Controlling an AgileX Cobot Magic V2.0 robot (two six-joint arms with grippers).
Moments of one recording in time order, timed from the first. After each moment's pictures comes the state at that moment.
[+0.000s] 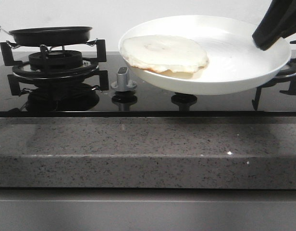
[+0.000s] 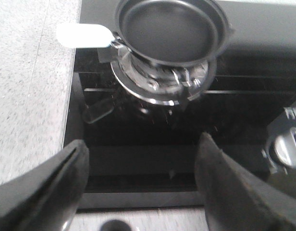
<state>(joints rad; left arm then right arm) -0.14 0.99 -1.14 -0.07 0.90 -0.05 0.14 1.27 -1.02 0.53 0.77 -0.26</state>
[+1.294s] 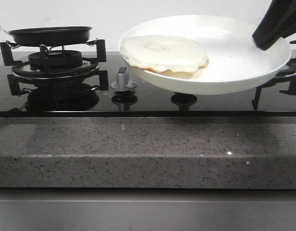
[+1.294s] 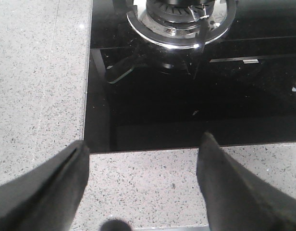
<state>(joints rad) -0.22 0.82 -0.96 0.12 0.95 -0.14 0.14 1.27 -1.02 0.53 0.77 -0.26</state>
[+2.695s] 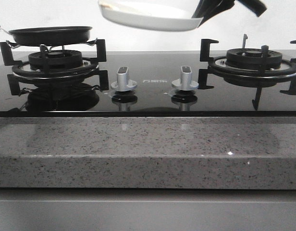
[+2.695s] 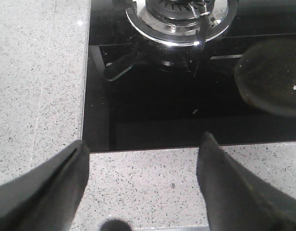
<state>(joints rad) -0.22 0.83 -0.96 0.11 0.95 -0.14 0.14 1.95 -1.89 0.54 1.00 0.07</state>
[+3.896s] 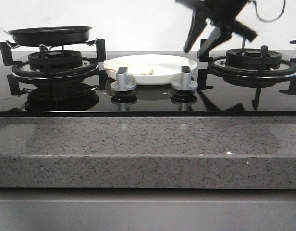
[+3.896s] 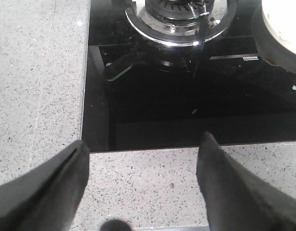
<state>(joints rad) -0.22 0.83 -0.96 0.11 0.95 -0.14 0.16 2.06 -1.99 0.45 1.09 0.14</state>
